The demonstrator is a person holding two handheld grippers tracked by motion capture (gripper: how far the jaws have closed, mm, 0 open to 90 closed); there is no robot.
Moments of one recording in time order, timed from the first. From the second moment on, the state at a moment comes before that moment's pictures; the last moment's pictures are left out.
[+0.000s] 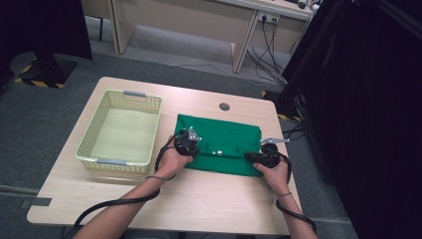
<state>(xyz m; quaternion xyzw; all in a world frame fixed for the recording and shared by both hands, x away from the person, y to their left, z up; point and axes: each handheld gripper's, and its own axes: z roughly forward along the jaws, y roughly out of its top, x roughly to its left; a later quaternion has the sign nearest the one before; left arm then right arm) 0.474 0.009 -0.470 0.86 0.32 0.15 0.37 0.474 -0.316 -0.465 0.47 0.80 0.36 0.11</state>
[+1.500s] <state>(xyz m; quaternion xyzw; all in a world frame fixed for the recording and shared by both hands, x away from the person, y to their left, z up) 0.458 0.010 -0.458 0.86 0.33 0.16 0.36 0.461 -0.307 -0.456 0.47 0.80 0.33 0.15</state>
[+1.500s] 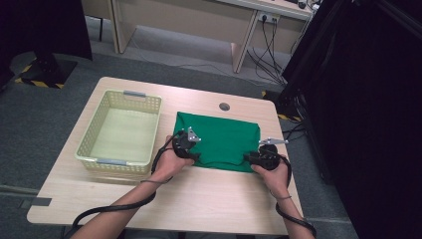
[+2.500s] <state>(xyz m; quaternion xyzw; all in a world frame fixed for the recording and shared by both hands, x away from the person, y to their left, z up) 0.450 0.011 -0.458 0.86 0.33 0.17 0.36 0.432 -0.338 -0.460 0.50 0.79 0.30 0.16</state>
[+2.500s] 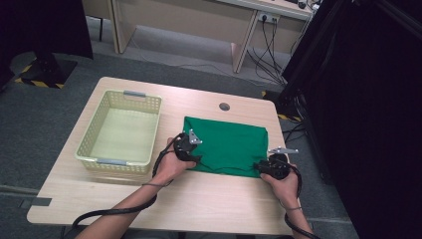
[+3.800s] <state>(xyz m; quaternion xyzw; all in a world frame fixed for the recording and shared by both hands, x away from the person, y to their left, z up) 0.453 0.017 -0.451 0.83 0.38 0.15 0.38 0.441 -0.353 -0.448 0.54 0.76 0.33 0.17</state>
